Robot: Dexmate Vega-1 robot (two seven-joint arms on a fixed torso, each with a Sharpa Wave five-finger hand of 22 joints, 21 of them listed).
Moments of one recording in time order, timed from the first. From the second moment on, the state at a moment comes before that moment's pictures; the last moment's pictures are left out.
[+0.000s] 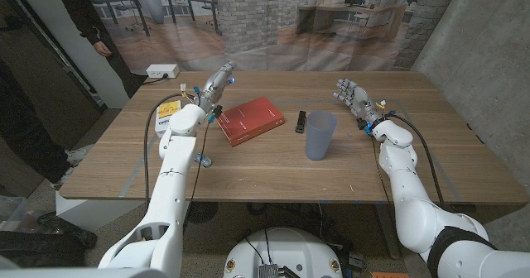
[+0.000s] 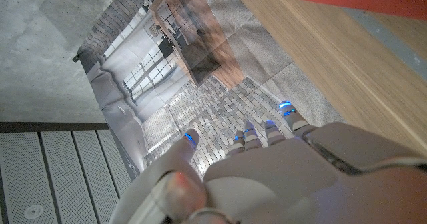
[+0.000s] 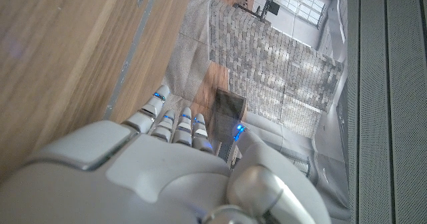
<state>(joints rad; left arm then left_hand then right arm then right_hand) 0.82 0.02 -0.12 -1.50 0.28 -0.05 -0.36 0.09 0.11 0.54 0.10 0.24 -0.15 0.03 0.20 0.17 -0.10 -0.01 0.24 0.19 -0.16 0.05 0.20 0.17 -0.17 0.07 0.55 0.19 -0.66 0.00 0.36 -0.98 -0.07 0.30 0.63 0.12 0.12 0.47 0.12 0.22 0.09 0.06 0.19 0.18 0.09 0.06 0.20 0.19 -0.01 -0.01 0.18 0.18 0.14 -0.04 0.38 0.17</state>
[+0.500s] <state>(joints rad) 0.80 0.04 -0.10 -1.53 0.36 -0.04 -0.36 0.12 0.11 0.55 0.08 0.24 -0.10 0.03 0.21 0.17 -0.04 -0.02 0.25 0.19 -0.11 0.05 0.20 0.17 -0.16 0.07 0.55 0.19 -0.65 0.00 0.39 -0.97 -0.06 0.32 0.65 0.13 0.11 0.46 0.12 0.22 0.09 0.06 0.19 0.18 0.09 0.06 0.20 0.19 -0.01 -0.01 0.18 0.18 0.15 -0.04 0.38 0.17</state>
